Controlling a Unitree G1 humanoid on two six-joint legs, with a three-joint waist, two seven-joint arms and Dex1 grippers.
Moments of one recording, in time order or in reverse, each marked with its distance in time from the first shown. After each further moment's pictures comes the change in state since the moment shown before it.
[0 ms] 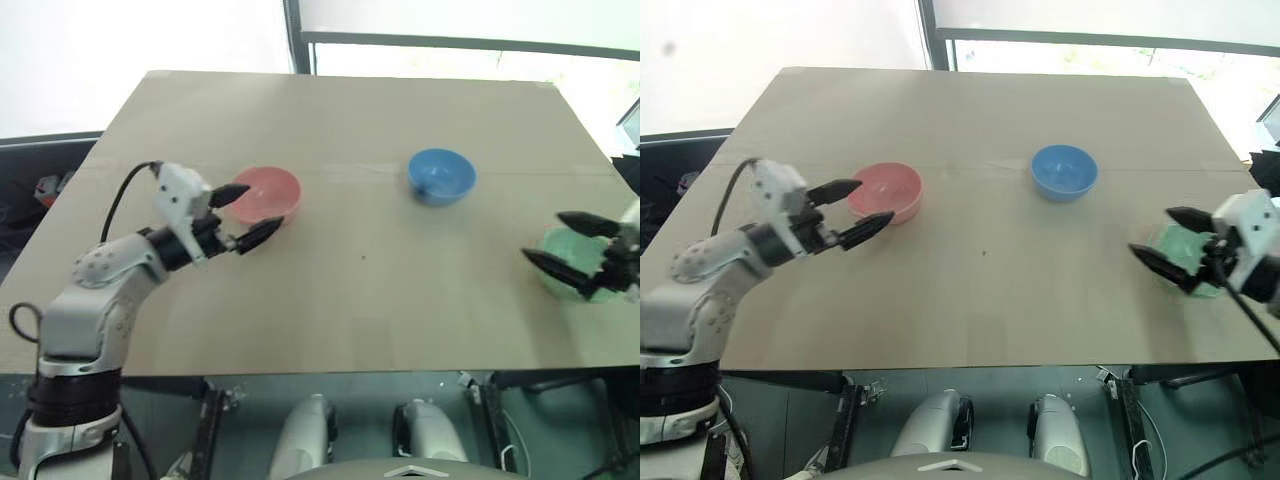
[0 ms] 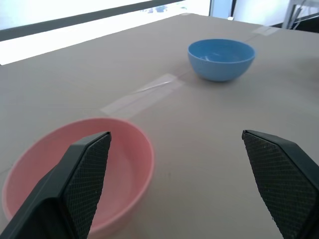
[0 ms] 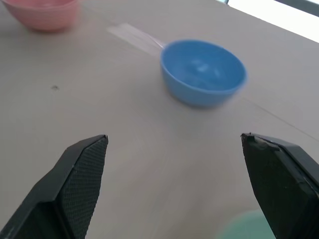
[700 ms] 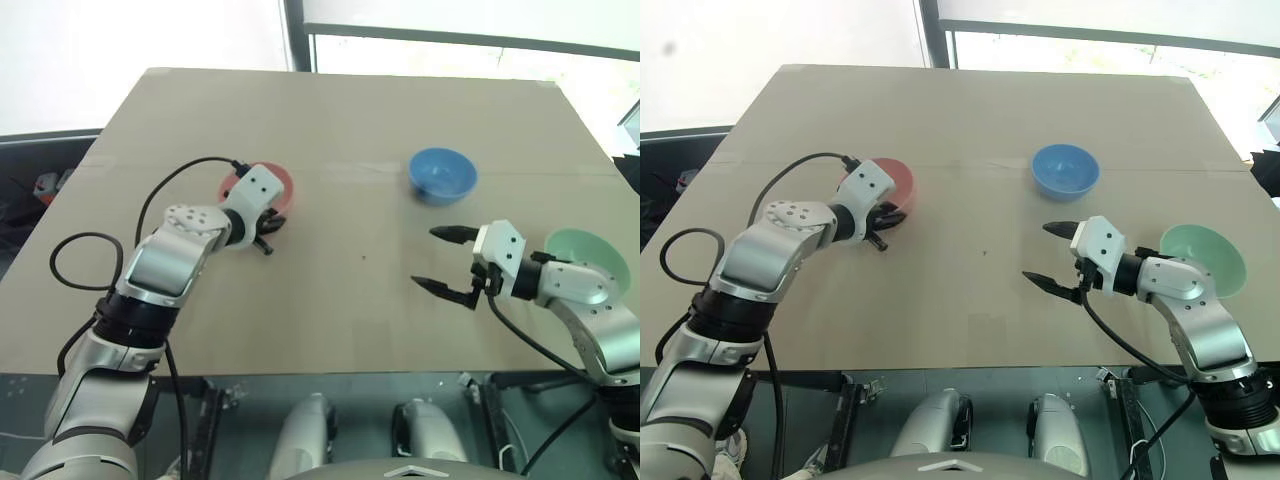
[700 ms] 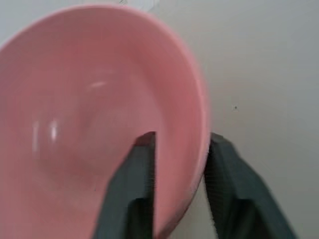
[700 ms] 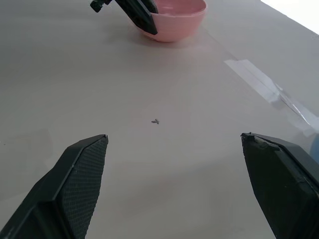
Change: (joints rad) left arm -0.295 -0.026 -0.356 0.233 0.284 0.247 0.034; right arm -0.127 0.122 0.417 0.056 -0.267 -0.245 -0.022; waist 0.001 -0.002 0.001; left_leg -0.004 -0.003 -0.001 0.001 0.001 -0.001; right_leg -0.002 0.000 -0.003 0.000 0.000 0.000
